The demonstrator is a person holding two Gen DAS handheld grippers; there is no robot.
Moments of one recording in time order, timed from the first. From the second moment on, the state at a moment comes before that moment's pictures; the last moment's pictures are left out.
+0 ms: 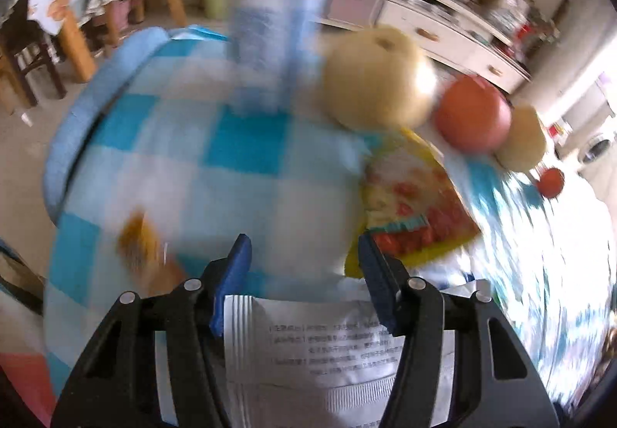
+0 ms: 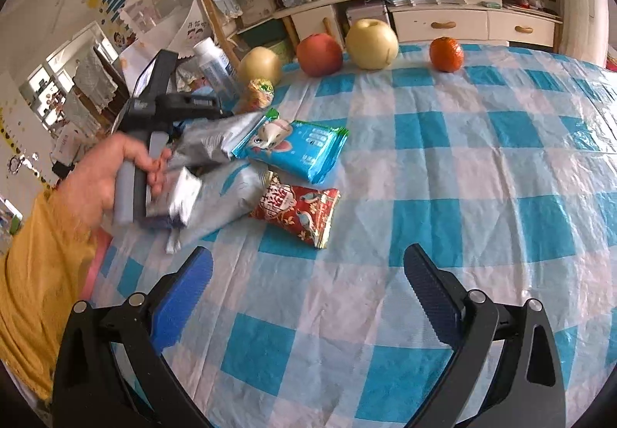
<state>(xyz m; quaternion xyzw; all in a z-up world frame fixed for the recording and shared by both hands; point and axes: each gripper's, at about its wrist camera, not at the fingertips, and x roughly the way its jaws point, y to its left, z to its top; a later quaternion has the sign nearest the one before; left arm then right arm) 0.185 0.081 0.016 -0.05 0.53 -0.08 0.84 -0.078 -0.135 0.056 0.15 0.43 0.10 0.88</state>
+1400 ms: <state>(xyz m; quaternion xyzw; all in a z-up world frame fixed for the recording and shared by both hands) 0.190 0.030 0.025 -0.15 0.51 -0.10 0.84 -0.078 -0.161 0.048 0.18 0.45 0.09 0.87</state>
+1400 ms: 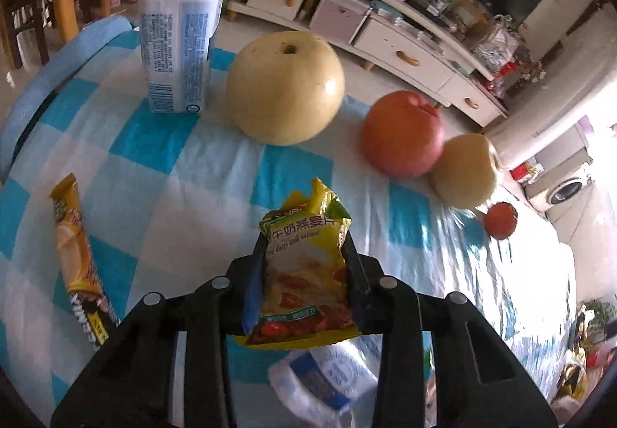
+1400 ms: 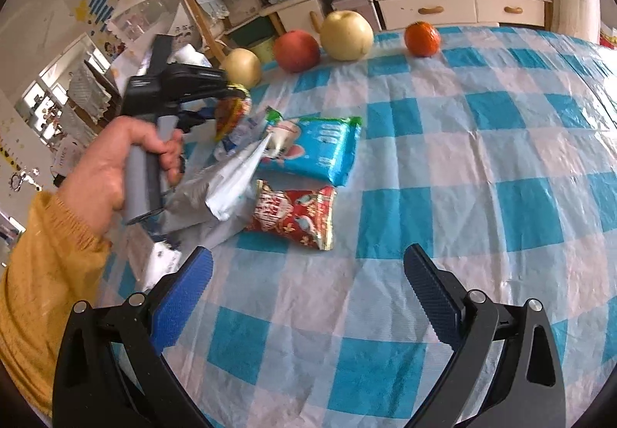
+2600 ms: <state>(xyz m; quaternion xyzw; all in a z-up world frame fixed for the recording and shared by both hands) -0.027 0.123 0.092 -0.18 0.36 -0.15 0.90 -0.031 -0.121 0.013 0.14 0.45 0.09 0.88</state>
